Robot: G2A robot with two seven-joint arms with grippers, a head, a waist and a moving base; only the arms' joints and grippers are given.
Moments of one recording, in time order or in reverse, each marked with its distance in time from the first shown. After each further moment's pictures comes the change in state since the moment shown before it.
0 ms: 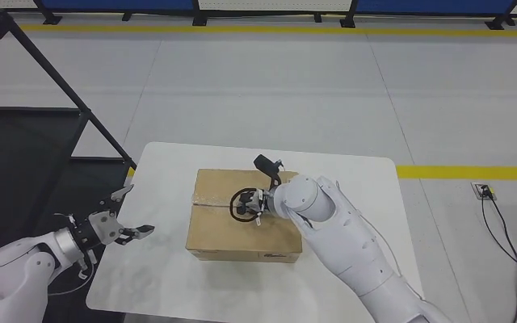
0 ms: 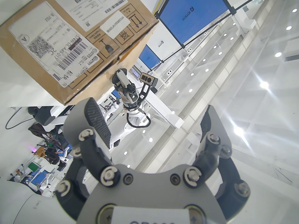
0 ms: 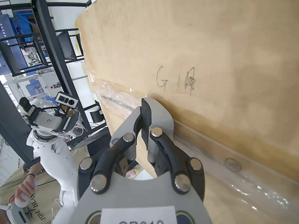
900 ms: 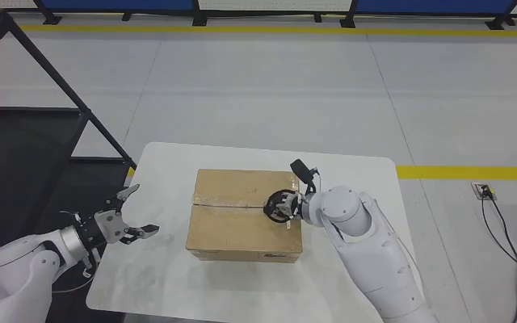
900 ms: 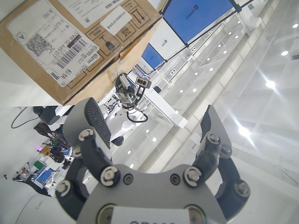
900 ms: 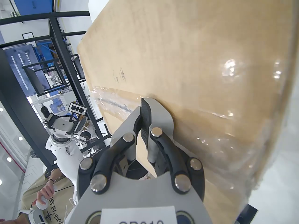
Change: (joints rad) left arm -0.006 0.007 0.028 -0.026 -0.003 -0.001 0.024; right arm -0.205 0.092 0.227 -0.221 -0.049 0.036 0.034
